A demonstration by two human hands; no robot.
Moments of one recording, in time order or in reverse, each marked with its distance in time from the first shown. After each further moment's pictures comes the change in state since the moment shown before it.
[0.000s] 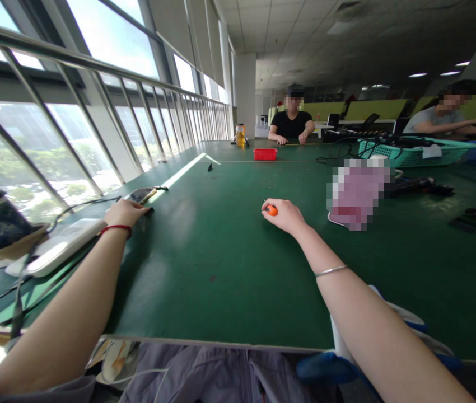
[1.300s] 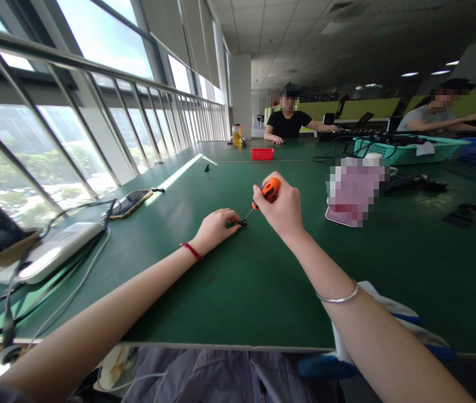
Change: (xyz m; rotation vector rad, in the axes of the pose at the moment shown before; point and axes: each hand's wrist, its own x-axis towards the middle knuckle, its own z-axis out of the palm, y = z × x) left_hand -0.127 0.128 0.071 -0.258 -0.100 1.107; right_hand -0.024 -0.078 -0.037 0.157 0.546 -0.014
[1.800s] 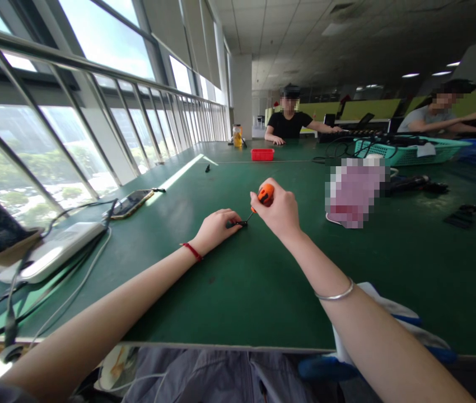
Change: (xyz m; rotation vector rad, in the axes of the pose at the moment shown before) left_hand 0.000 -0.001 0.000 0.018 -0.003 0.035; right_hand -0.002 0.008 0.013 0.067 -0.007 0.009
